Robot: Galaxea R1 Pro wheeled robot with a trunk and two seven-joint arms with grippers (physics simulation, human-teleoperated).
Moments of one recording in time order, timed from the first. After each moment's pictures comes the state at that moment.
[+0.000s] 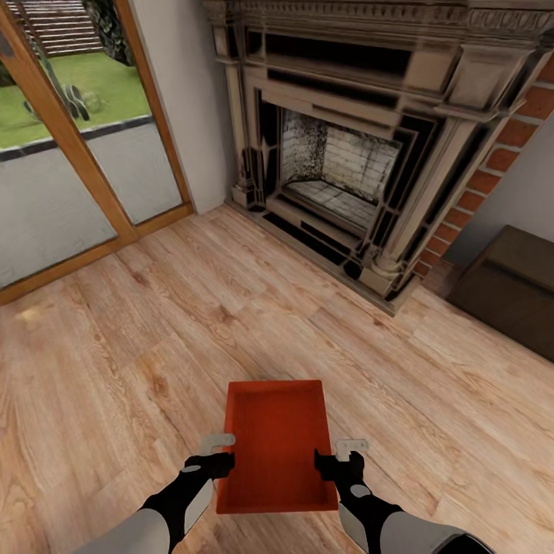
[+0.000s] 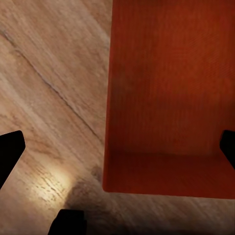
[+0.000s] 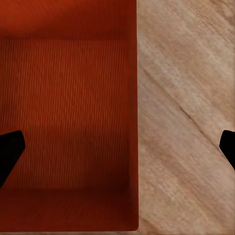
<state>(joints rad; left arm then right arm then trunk) -0.63 -0.13 -0.03 -0.25 0.09 0.05 0.16 -0.68 0.14 0.42 -0.01 -0.34 -0.34 -0.16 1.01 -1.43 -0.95</state>
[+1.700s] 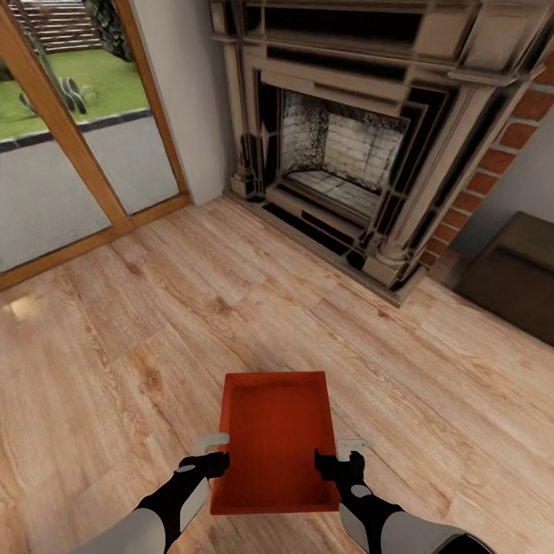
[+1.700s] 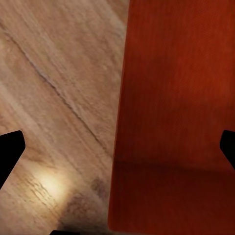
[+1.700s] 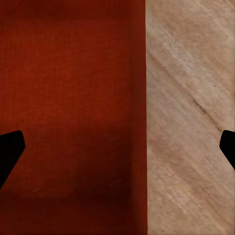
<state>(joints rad) -0.63 -0.11 0.01 -0.25 0.09 0.05 0.16 -0.68 0.14 0.42 -0.01 -0.34 -0.34 -0.16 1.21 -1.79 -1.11</state>
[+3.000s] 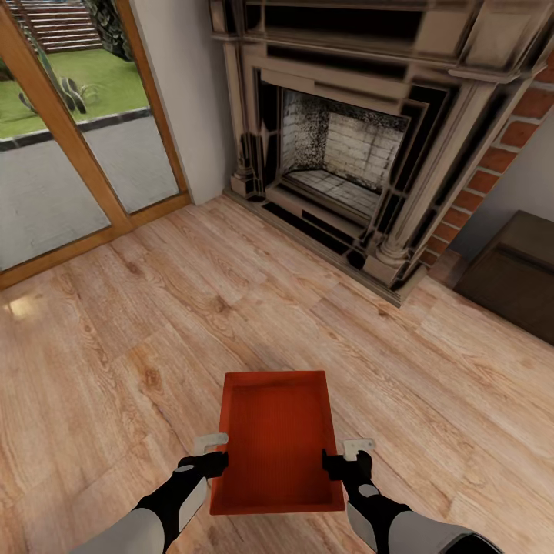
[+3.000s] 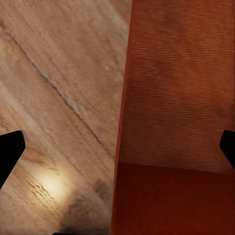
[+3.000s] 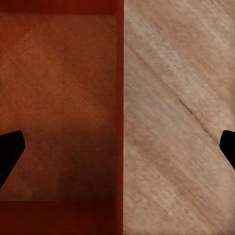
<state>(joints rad) -0.63 -0.11 0.01 -0.25 0.09 0.05 0.16 -0.68 0.11 0.42 -0.02 -0.33 -0.34 -0.16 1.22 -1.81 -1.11</state>
